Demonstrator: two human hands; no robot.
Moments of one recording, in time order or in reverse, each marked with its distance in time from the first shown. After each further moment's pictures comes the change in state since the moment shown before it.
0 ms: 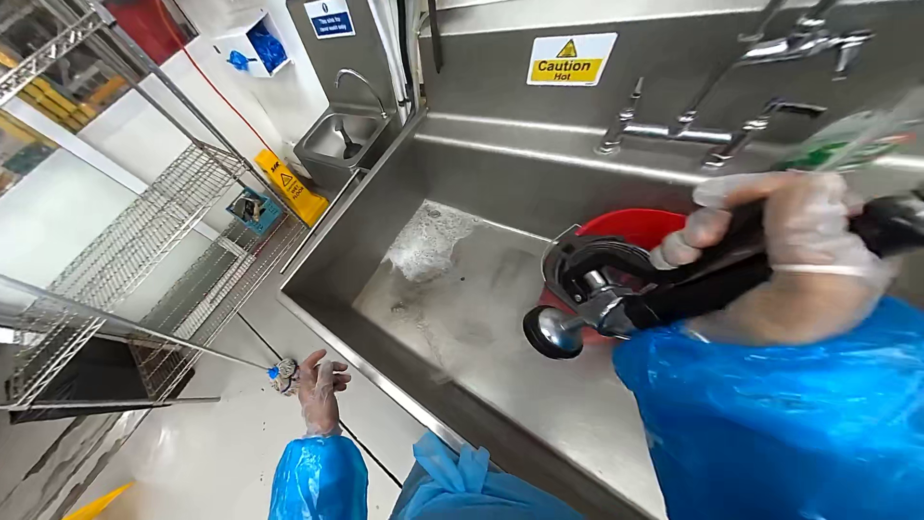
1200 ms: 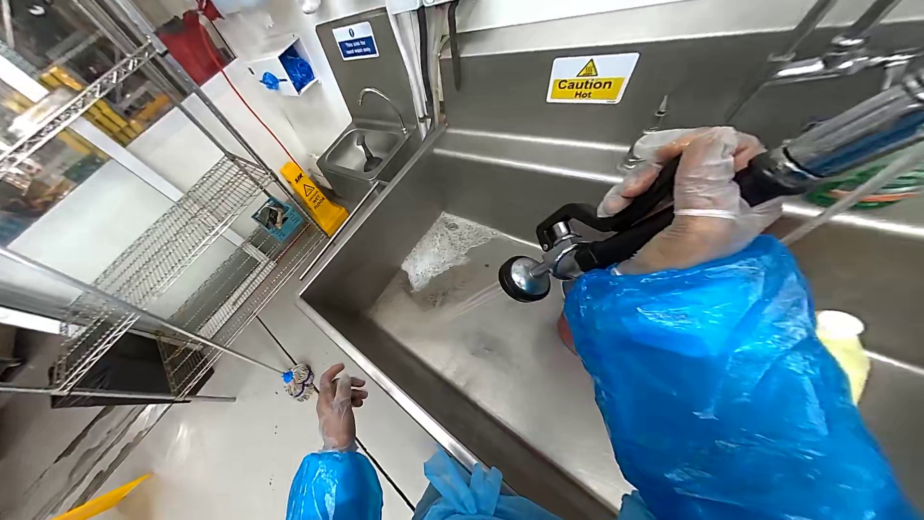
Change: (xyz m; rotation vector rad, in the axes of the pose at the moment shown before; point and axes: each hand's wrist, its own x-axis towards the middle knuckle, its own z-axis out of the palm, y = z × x) left_hand -0.016 -0.005 0.001 0.008 0.005 -0.024; right_hand 0.045 0.023 0.065 0.171 0.108 -0.121
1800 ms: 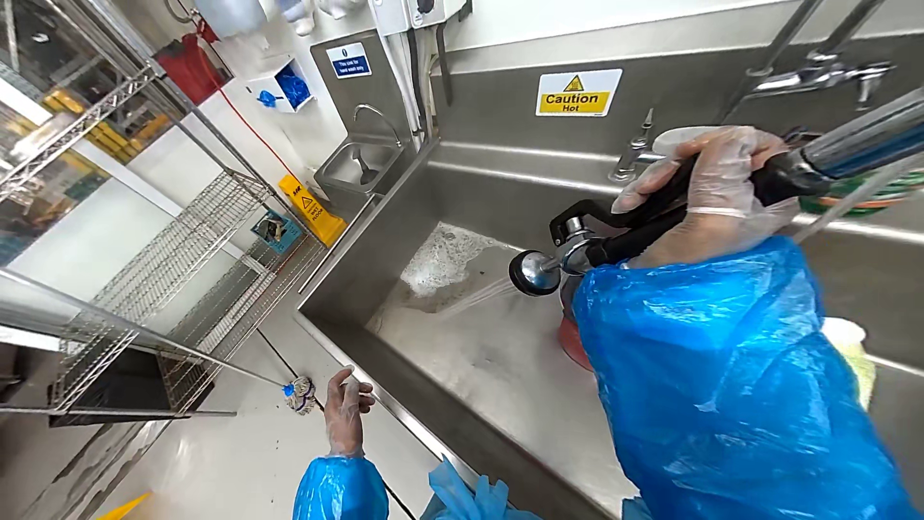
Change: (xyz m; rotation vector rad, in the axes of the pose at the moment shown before) left_hand 0.008 0.010 0.020 0.023 -0.048 0.000; right_hand 0.021 0.010 -0.013 -0.040 0.068 -0.090
